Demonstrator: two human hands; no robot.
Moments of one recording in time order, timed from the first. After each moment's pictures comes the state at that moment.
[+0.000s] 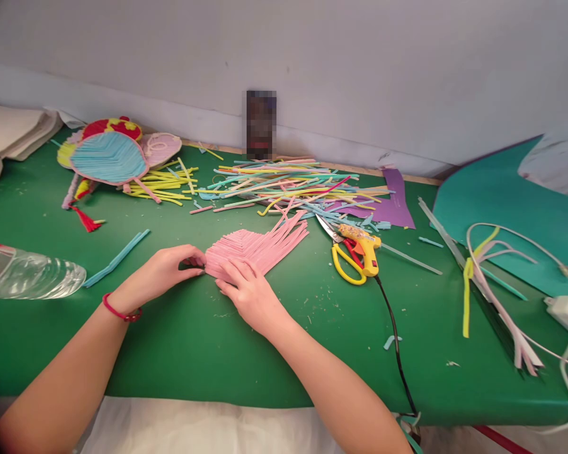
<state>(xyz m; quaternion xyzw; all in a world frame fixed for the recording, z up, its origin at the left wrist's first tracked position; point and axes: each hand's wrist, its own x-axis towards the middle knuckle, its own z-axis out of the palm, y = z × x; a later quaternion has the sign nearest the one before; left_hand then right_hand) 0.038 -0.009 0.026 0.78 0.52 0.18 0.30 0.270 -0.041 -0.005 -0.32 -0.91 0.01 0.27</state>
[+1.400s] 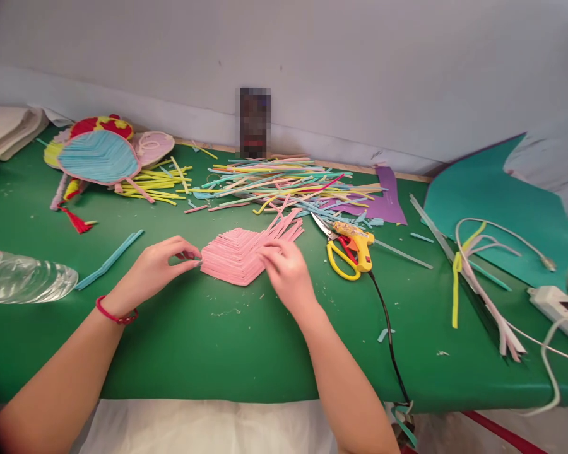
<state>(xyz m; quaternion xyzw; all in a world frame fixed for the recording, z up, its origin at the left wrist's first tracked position) 0.045 -0.012 0.035 0.78 0.52 0.24 0.26 0.320 -0.022 0.029 -0.47 -0.78 0.10 0.39</state>
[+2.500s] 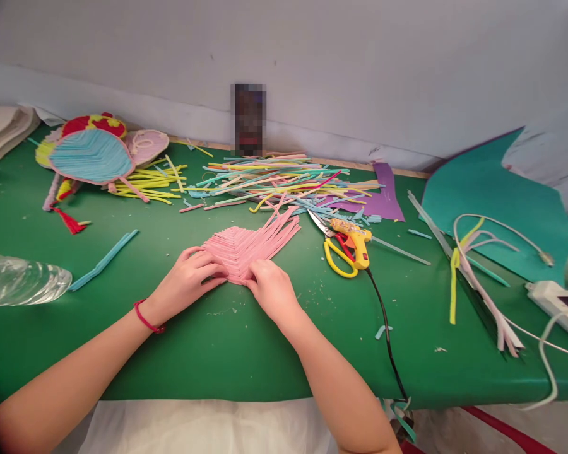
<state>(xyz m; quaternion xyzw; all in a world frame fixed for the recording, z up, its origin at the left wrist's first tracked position) 0.089 -0.025 0.014 0.89 0.40 0.19 0.11 0.302 -0.036 0.009 -0.54 -0.78 0.24 0.20</state>
